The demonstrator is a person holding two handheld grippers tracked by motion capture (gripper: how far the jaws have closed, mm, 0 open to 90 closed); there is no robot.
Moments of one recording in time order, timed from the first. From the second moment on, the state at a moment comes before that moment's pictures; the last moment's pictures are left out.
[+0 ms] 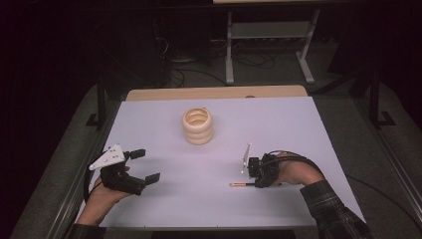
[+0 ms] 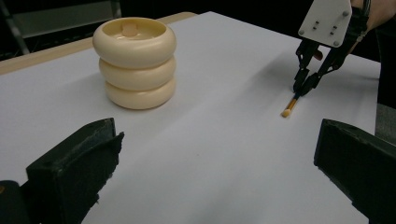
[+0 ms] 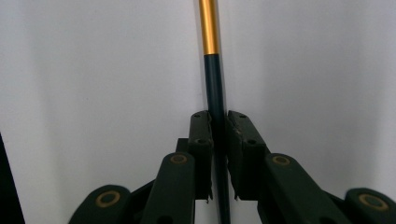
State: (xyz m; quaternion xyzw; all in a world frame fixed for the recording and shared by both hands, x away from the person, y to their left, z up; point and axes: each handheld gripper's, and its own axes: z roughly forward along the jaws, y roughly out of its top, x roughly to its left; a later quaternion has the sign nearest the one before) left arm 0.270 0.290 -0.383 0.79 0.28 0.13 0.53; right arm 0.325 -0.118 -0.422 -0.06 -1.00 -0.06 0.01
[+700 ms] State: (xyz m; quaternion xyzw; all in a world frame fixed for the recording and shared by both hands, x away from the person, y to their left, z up) left arm 0.270 0.291 -0.382 0.79 0.28 0.13 0.53; right arm 0.325 -0.119 -0.422 -0.07 -0.99 -0.07 0.01
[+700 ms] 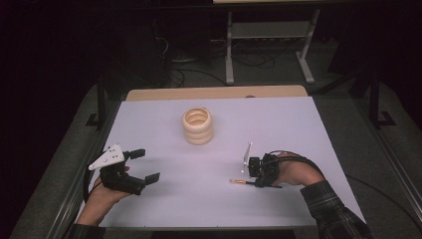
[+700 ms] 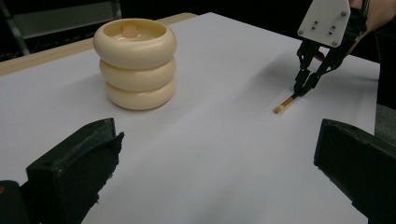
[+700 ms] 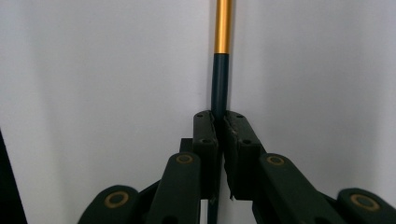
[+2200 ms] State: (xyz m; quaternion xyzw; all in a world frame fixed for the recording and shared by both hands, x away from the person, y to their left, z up) left arm 0.270 0.286 -0.382 0.79 0.28 0.12 0.54; right arm 0.330 -0.177 -0.381 -0.20 -0.90 -0.40 -0.03
